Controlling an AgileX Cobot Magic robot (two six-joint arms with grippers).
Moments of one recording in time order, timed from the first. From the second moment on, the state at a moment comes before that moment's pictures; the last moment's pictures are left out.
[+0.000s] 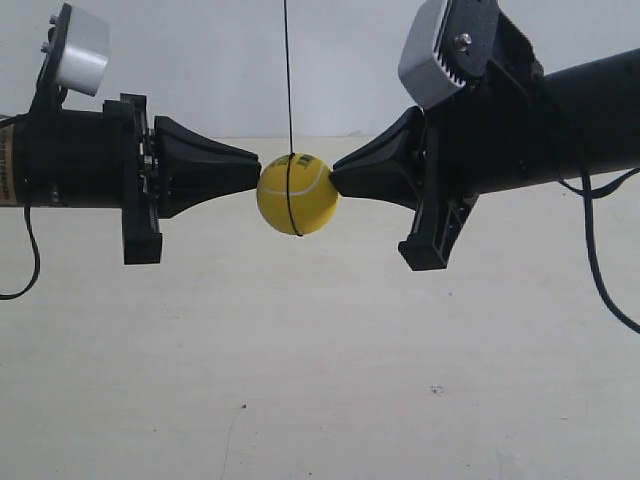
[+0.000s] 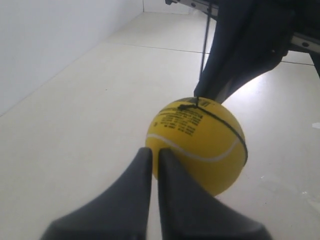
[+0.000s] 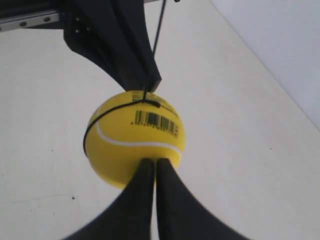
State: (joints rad) left arm -0.19 1.54 -0.80 1.46 -1.00 -0.90; right arm 0.41 1.38 -0.88 1.34 0.70 -1.90
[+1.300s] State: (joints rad) left arm 0.15 1.33 -0.80 1.46 -0.97 -1.03; right arm 0.19 1.11 -0.88 1.27 0.54 -1.78
